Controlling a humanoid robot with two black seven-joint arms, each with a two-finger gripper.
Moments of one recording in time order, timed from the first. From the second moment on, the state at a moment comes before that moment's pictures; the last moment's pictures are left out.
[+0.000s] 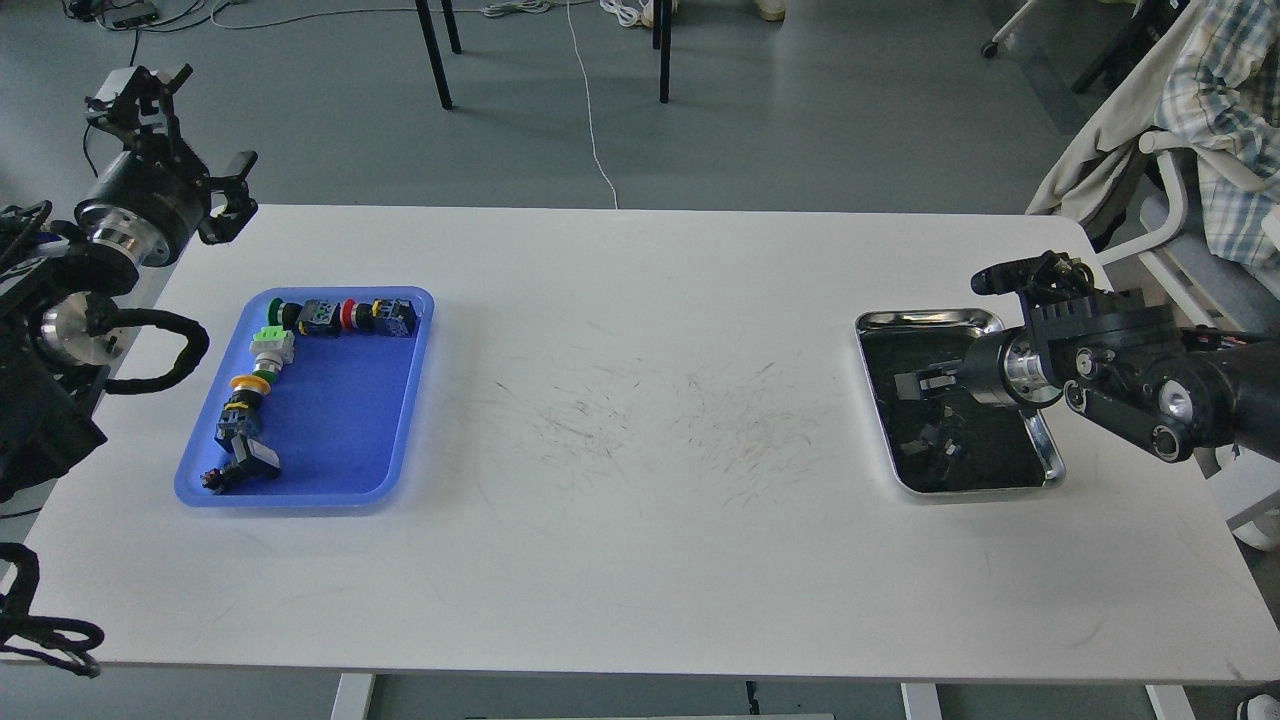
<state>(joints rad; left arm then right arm) -0.96 0.40 -0.42 -0.24 -0.10 -0.49 -0.34 1.10 -0.42 -0.27 0.67 -1.28 0.35 0.20</state>
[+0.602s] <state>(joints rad) -0.95 0.39 -0.42 -0.24 -0.10 -0.49 -0.34 1.10 -0.42 -0.30 0.66 -1.28 0.37 0.21</state>
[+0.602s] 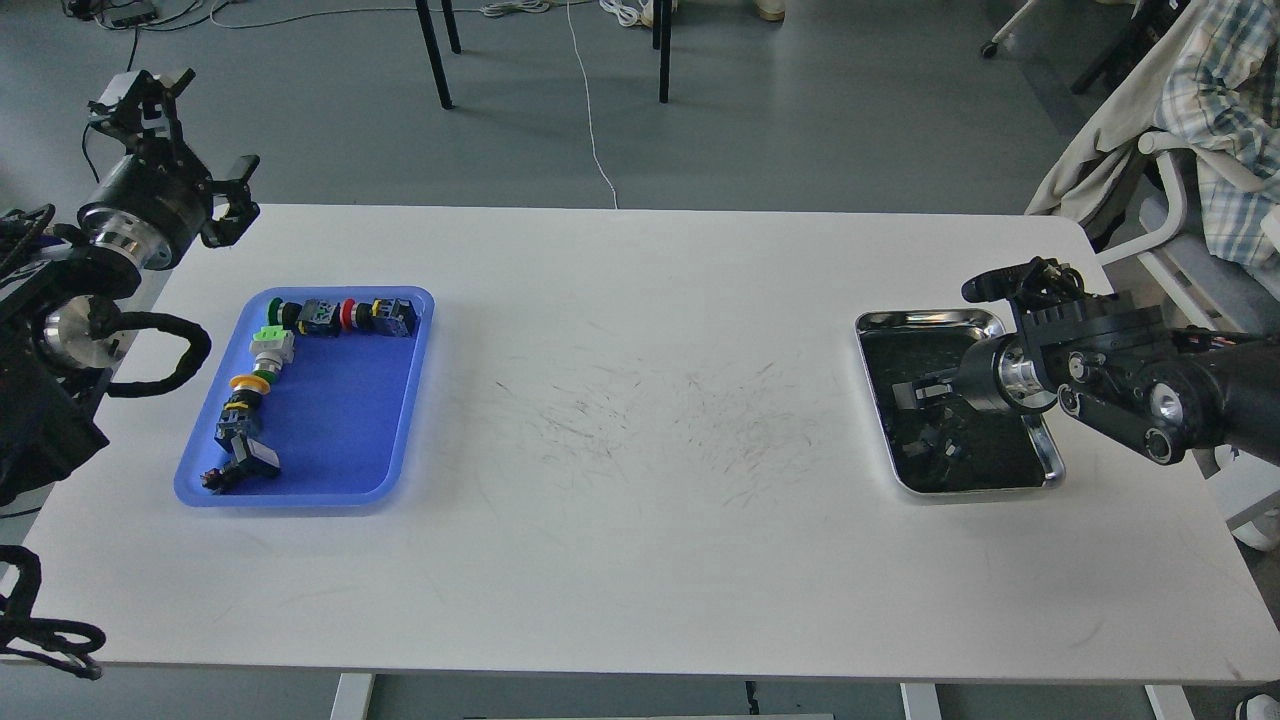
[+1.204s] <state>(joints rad) -0.95 0.39 -0.42 -0.24 -0.10 -0.49 -0.34 1.11 -0.41 -0.30 0.65 -1.28 0.37 0.21</state>
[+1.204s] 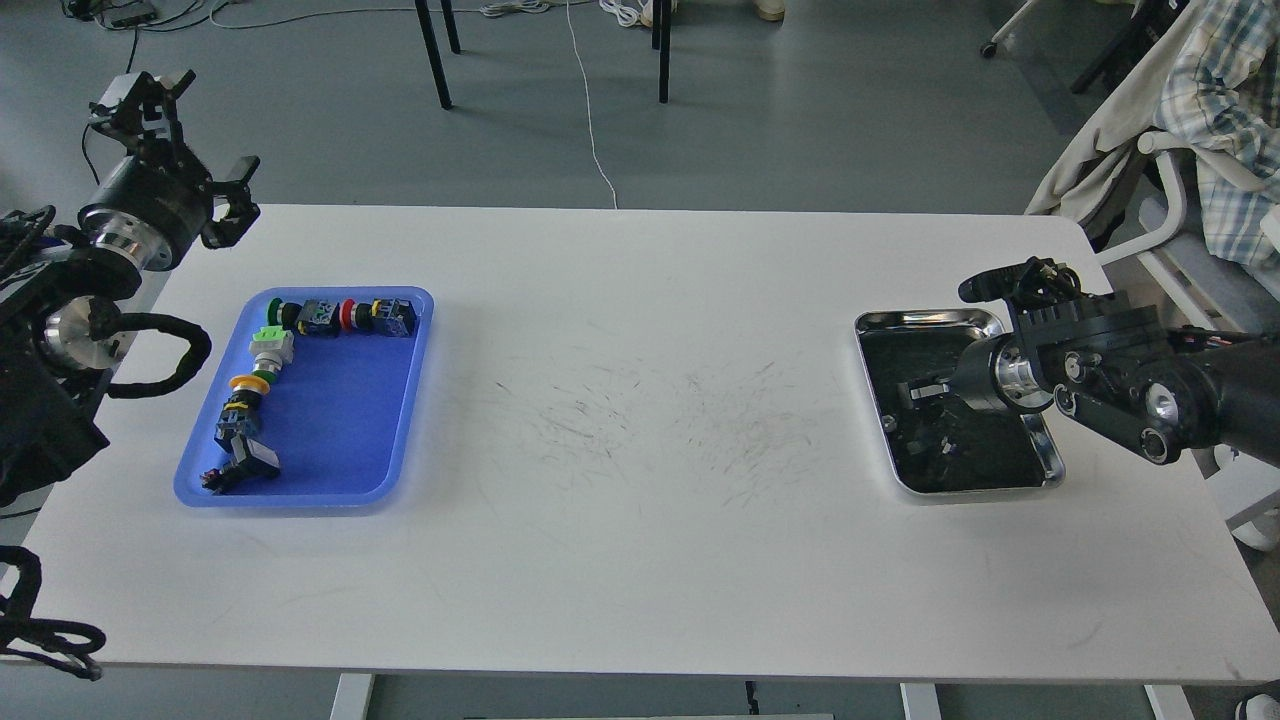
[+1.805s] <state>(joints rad) -0.95 0.39 -0.42 -0.24 -0.10 -0.49 -0.34 1.10 -0.41 -0.30 0.65 -1.28 0.37 0.21</state>
